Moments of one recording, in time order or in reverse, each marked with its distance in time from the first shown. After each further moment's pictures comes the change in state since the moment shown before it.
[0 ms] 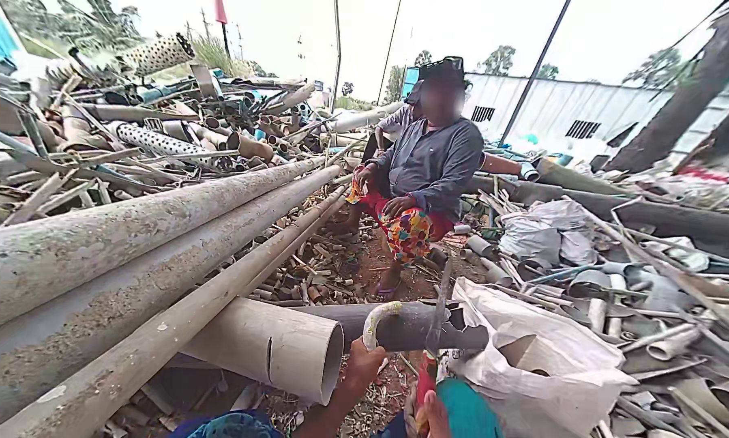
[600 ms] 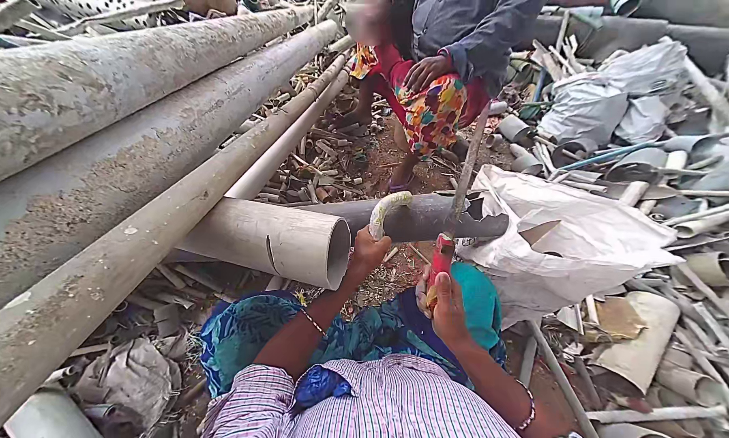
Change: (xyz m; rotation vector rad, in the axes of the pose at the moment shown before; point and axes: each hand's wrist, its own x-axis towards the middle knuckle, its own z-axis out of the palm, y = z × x) left_hand 0.012 -0.012 -0.012 0.179 -0.015 0.111; right_hand 0.005 -0.019 0.004 -0.105 -0.061 -0.071
